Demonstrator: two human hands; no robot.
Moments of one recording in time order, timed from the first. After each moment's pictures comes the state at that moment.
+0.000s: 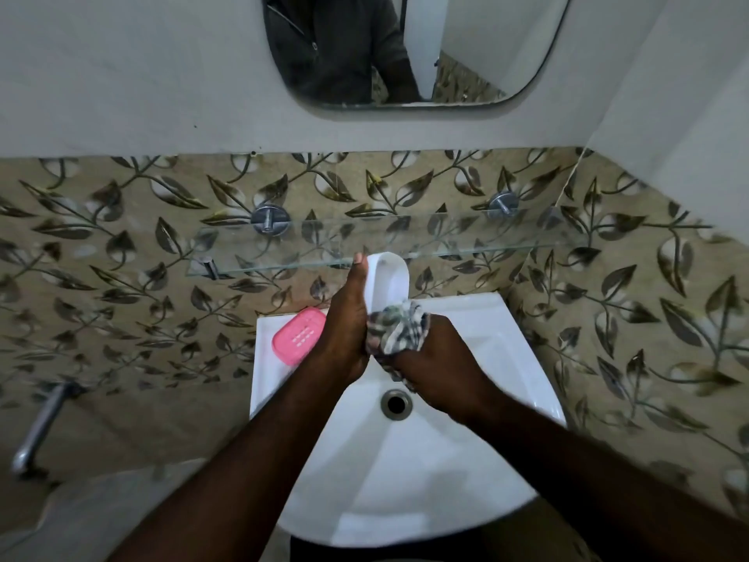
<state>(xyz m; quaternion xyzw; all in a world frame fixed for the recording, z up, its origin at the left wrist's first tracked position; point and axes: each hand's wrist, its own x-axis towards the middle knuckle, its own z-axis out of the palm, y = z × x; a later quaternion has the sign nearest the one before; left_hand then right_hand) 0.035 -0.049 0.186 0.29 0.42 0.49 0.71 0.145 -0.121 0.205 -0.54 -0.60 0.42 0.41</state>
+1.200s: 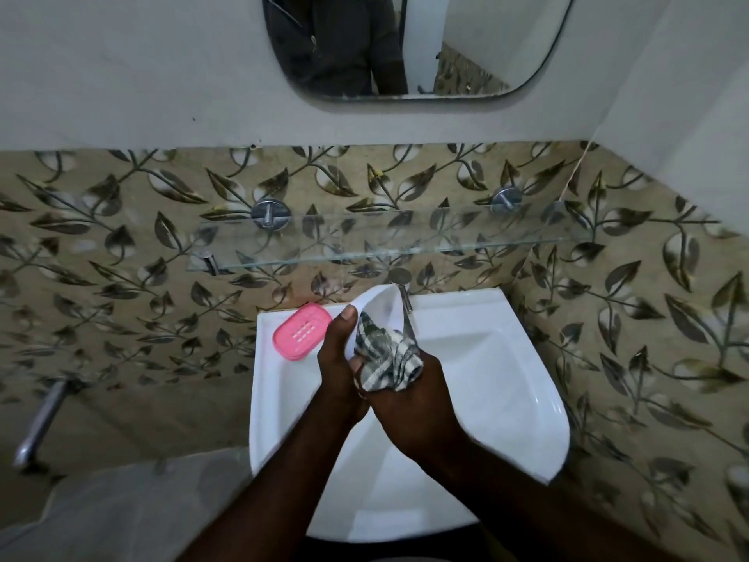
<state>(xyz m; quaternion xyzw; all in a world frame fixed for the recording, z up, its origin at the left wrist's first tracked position) 0.030 -0.101 0.163 0.24 0.23 0.53 0.78 0.107 -0.149 0.173 -0.48 -0.58 0.36 0.56</state>
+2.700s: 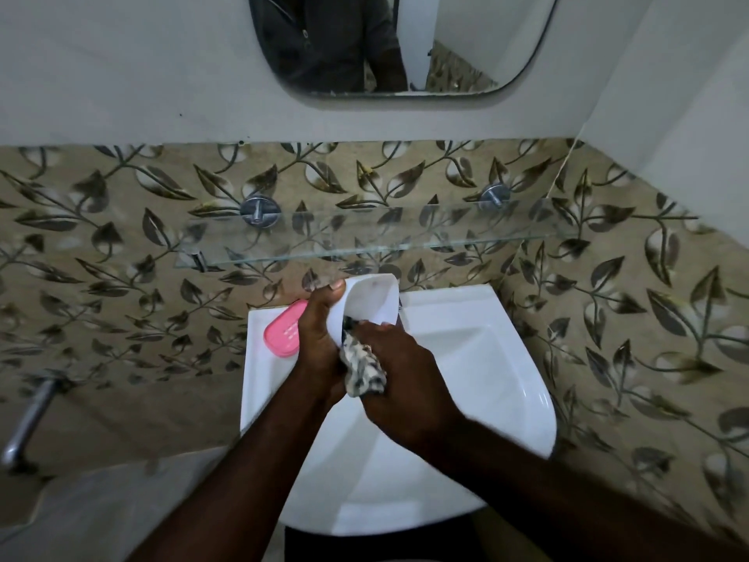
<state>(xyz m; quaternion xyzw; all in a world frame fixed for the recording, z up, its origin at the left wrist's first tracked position) 0.029 -0.096 0.196 0.21 0.30 0.54 0.75 0.121 -0.141 0.180 -0.47 -0.77 0.10 0.43</state>
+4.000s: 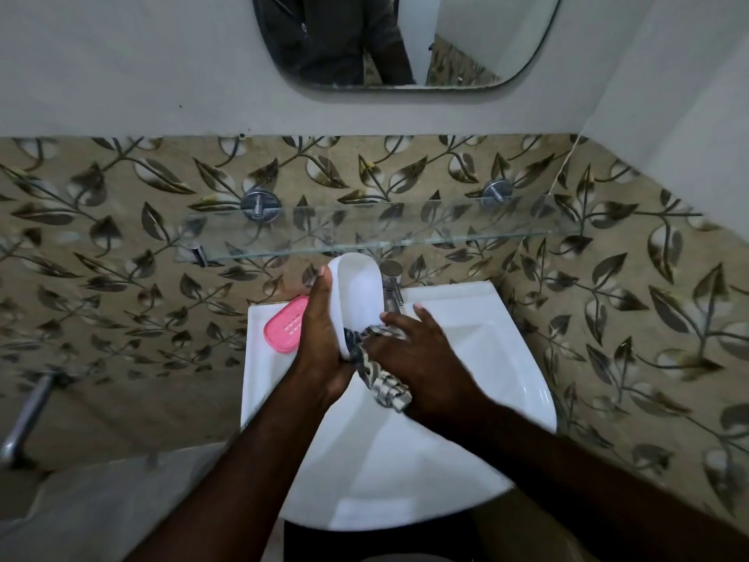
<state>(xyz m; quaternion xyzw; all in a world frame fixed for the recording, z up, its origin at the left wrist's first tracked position) 0.018 -0.087 0.184 0.17 0.31 0.53 0.77 0.165 -0.127 0.153 -0.42 -0.87 -0.05 0.24</state>
